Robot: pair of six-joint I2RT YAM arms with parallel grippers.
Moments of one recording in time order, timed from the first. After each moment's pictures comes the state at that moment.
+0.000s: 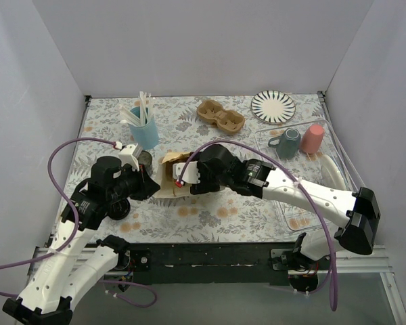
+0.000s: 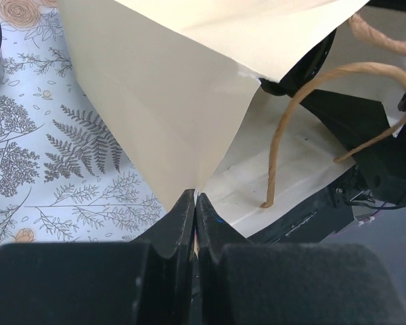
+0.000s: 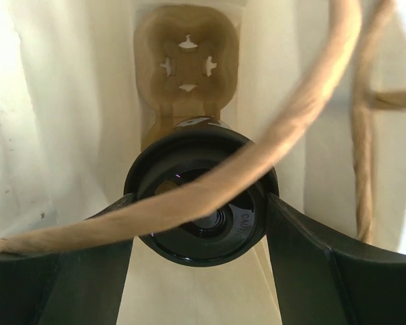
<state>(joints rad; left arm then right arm) -0.41 0.68 0.89 -0.79 0.27 -0.41 1.13 1.43 1.26 -0.53 0.17 -0.77</state>
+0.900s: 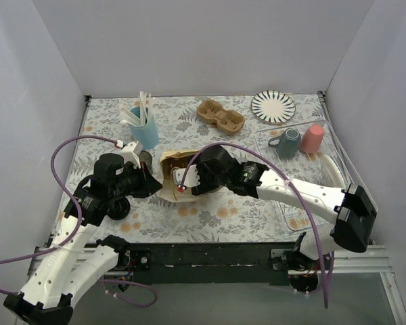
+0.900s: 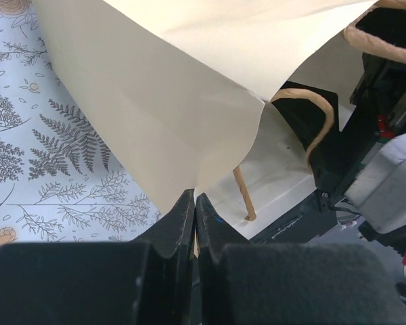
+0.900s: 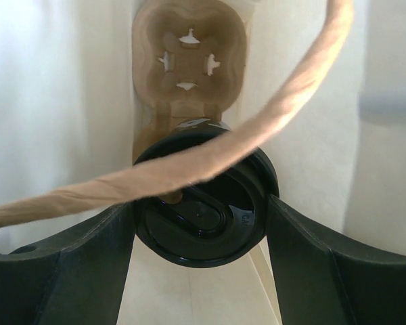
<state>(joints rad) -0.41 0.72 0.89 -0.77 0.29 -0.47 1.07 1.45 1.16 -0.36 0.09 -0.95</state>
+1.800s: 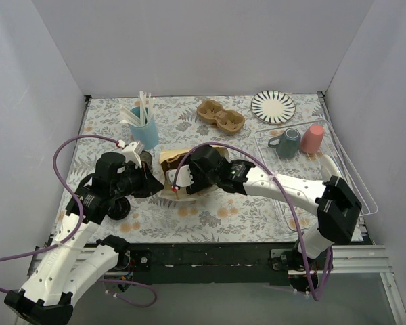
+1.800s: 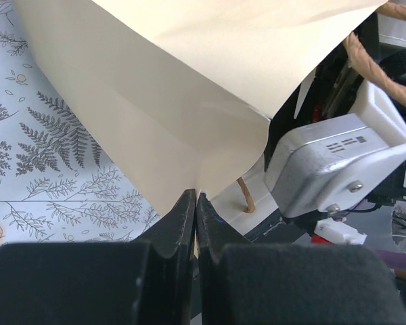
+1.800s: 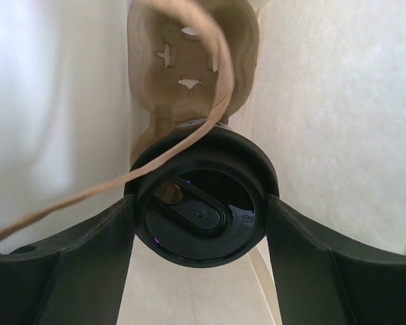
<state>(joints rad) -0.41 0.74 0.89 -0.77 0.31 -0.50 1.07 1.57 1.20 -0.33 0.12 -1.01</state>
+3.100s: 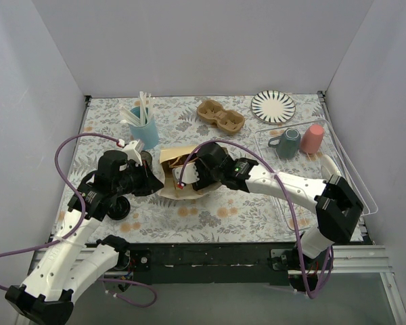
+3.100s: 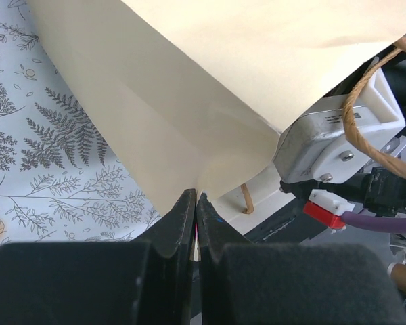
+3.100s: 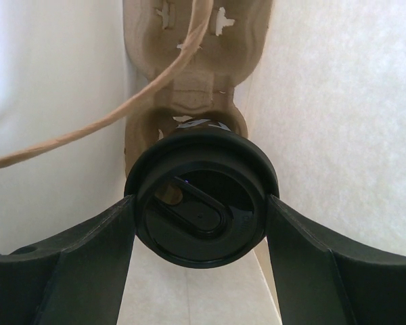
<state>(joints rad) -0.41 0.77 0.90 -0.77 0.27 -0.52 1.01 1.57 1.16 -0.30 0.13 -1.08</state>
